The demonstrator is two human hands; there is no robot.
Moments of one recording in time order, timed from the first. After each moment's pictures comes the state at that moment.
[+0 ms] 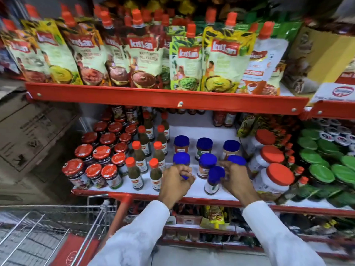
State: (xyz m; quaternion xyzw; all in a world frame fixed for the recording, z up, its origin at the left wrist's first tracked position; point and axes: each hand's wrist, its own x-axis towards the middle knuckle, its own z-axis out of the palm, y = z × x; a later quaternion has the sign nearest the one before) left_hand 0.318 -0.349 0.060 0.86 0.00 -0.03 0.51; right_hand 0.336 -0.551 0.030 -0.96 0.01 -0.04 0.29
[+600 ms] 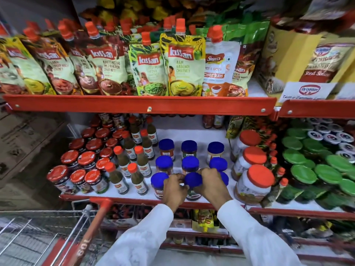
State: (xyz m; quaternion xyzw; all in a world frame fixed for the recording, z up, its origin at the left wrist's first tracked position) left_hand 0.322 -0.427 0.029 0.89 0.07 -0.05 0.45; right_hand 0.336 -0.553 0.036 -0.97 -0.01 0.04 0.26
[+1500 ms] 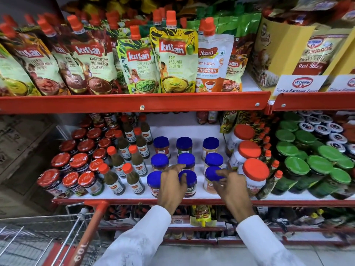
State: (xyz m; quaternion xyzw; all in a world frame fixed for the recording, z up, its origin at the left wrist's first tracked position) left_hand 0.315 -0.426 0.047 0.92 -0.02 0.07 0.38; right_hand 0.295 -0.606 0.030 -0.93 0.09 -0.09 0.35
